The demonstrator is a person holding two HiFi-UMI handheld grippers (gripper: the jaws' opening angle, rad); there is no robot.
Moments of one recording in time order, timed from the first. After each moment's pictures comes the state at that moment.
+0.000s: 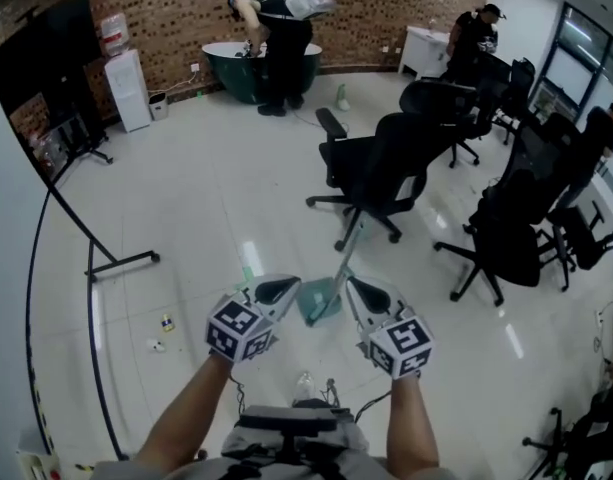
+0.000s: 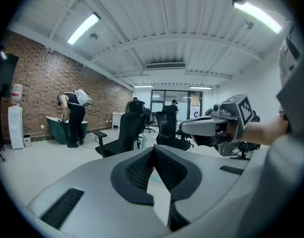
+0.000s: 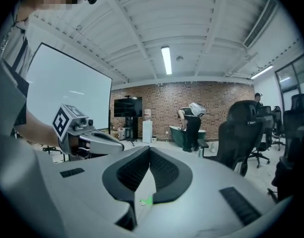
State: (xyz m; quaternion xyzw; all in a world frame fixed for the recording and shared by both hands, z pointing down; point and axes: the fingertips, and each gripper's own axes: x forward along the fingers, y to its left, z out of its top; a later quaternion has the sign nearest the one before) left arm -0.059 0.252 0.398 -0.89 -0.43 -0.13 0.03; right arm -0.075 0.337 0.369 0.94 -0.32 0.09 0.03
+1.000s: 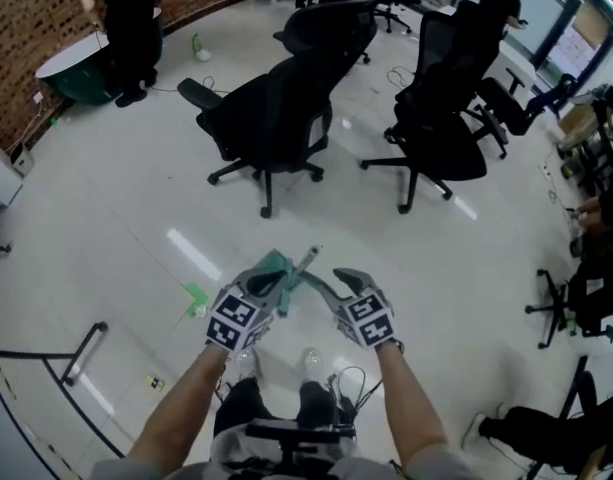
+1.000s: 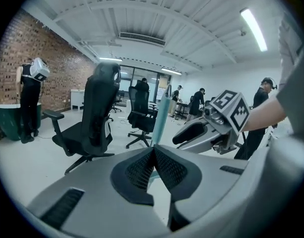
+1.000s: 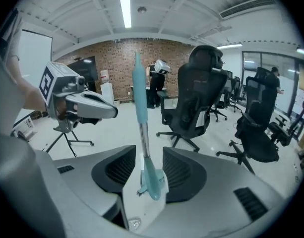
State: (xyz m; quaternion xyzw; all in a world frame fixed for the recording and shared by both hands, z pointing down) left arm 0.083 0.339 0.522 -0.74 -0.63 -0.22 0.09; right arm 0.039 0.409 0.553 0.94 -0.09 0.33 0.01
